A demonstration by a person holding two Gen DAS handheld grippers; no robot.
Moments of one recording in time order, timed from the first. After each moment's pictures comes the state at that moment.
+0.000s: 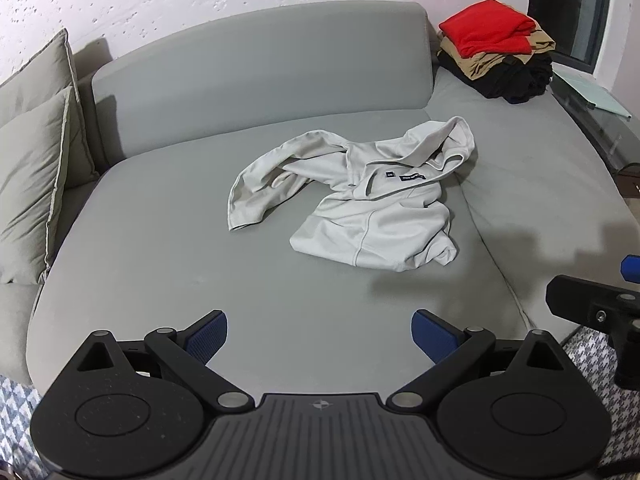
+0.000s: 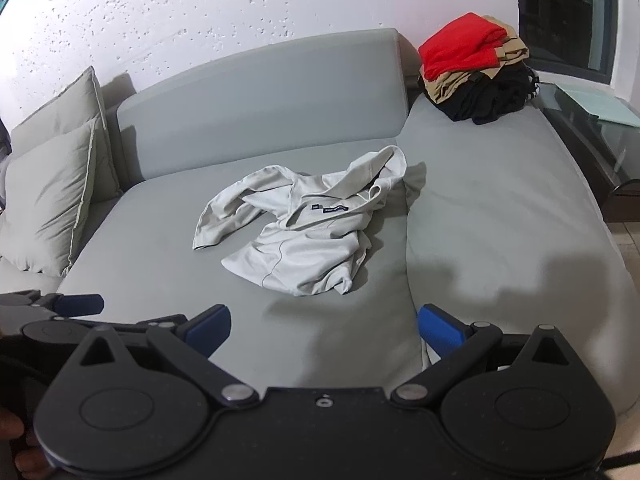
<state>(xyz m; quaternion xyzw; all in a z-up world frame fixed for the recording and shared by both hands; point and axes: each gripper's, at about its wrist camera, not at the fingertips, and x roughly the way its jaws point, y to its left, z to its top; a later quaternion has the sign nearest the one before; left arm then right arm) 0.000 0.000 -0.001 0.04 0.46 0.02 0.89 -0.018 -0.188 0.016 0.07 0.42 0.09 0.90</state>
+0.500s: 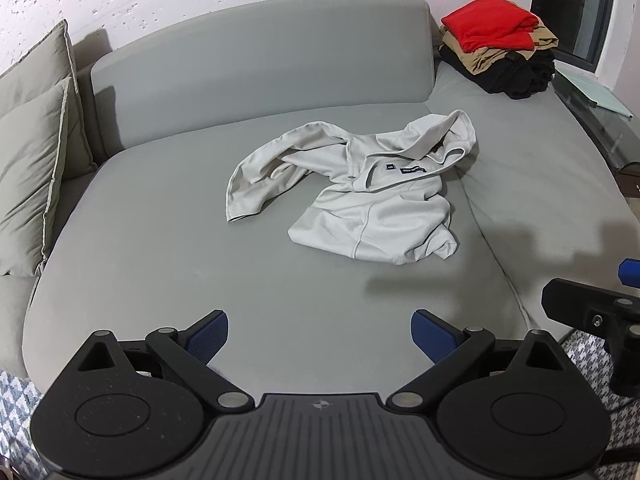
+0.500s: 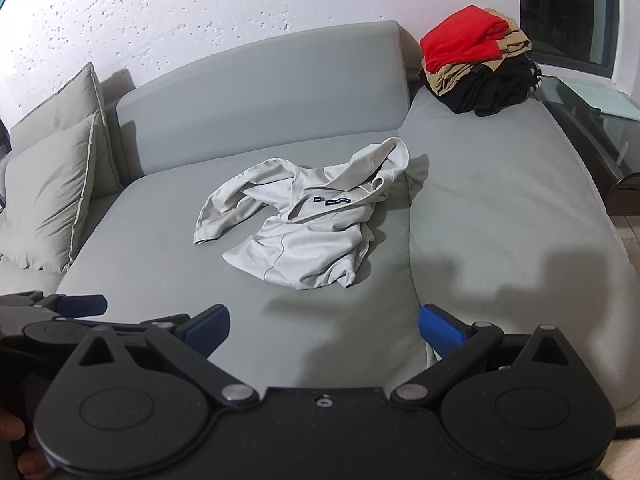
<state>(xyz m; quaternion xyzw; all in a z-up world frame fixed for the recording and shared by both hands) -0.001 -0.003 -0.006 0.04 0.46 0.03 0.88 -0.016 -0.181 0.017 0.07 0.42 0.10 0.90</state>
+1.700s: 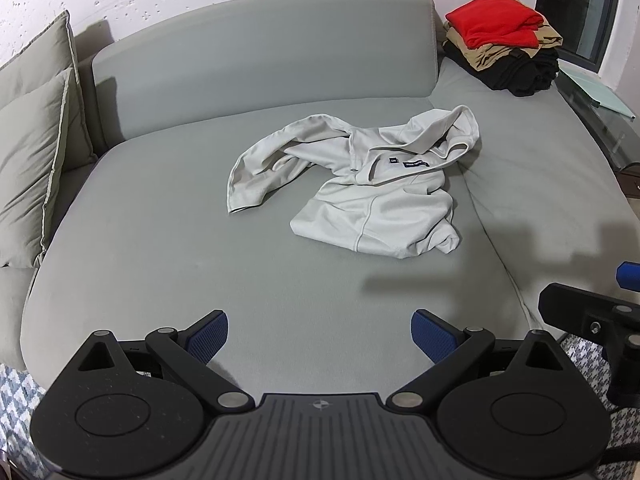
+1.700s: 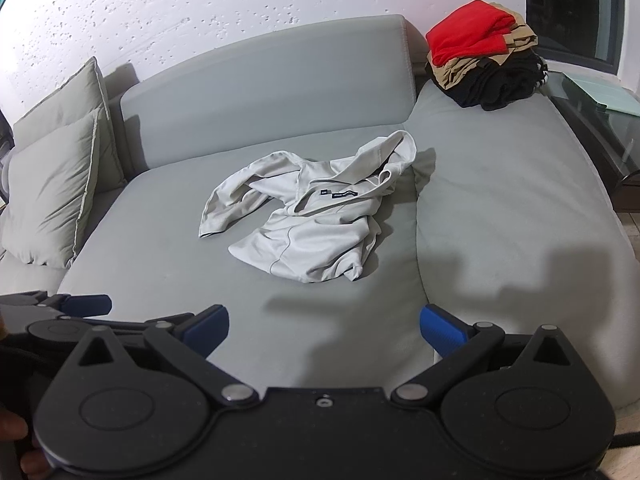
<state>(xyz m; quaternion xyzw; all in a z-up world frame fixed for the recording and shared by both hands) -0.003 0.005 -0.008 0.03 0.47 0.03 0.88 -0.015 -0.181 0.016 0.07 0.43 0.11 0.89</state>
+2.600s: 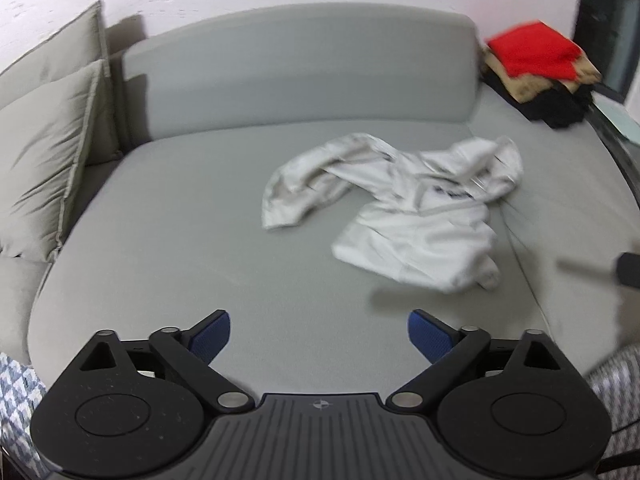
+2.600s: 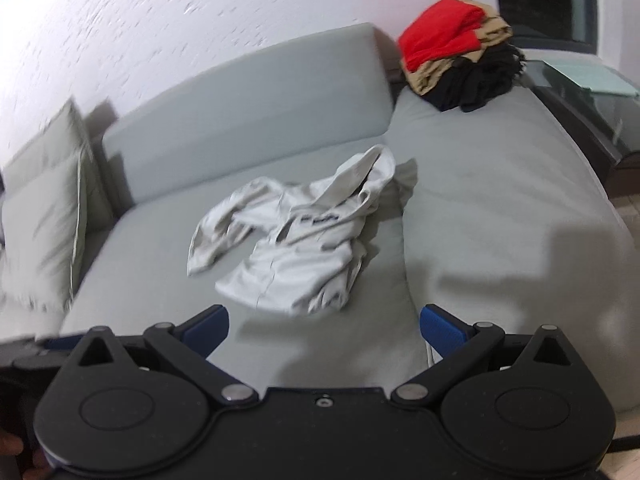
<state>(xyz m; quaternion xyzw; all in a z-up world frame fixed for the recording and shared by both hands) 0.019 0.049 -0.007 0.01 0.45 0.07 0.89 0.015 -0.213 0.013 0.14 0.41 0.08 0.90</state>
